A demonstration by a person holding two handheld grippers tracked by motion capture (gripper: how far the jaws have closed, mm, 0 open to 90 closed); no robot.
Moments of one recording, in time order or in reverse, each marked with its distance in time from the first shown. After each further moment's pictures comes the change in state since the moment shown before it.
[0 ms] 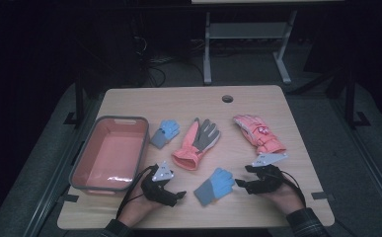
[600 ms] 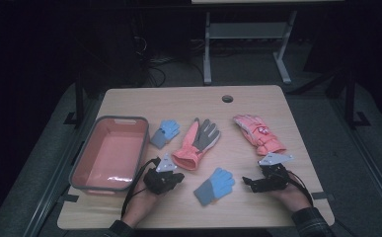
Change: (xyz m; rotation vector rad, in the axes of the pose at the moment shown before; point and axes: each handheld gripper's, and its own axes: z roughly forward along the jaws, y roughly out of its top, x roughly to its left) left arm -0.001 0.032 -0.009 0.015 0.035 -0.080; right arm -0.024 -0.022 0.009 -0.015 -0.119 0.045
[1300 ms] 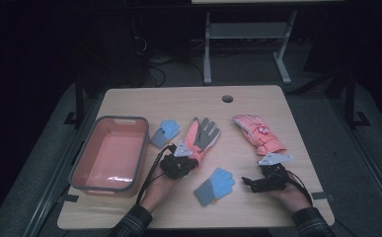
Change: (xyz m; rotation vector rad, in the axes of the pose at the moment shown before) left arm 0.005 0.044 0.046 -0.009 -0.006 0.015; right arm 0.000 0.001 0.001 0.003 0.006 -0.003
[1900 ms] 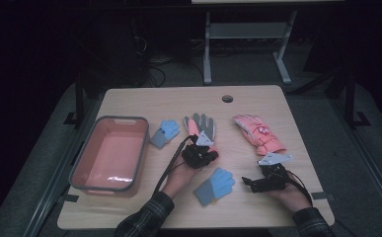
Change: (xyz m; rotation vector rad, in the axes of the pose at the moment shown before) left arm -0.008 0.042 0.034 -0.045 -0.076 0.018; right arm 0.000 0.000 0.000 -0.001 0.000 0.002
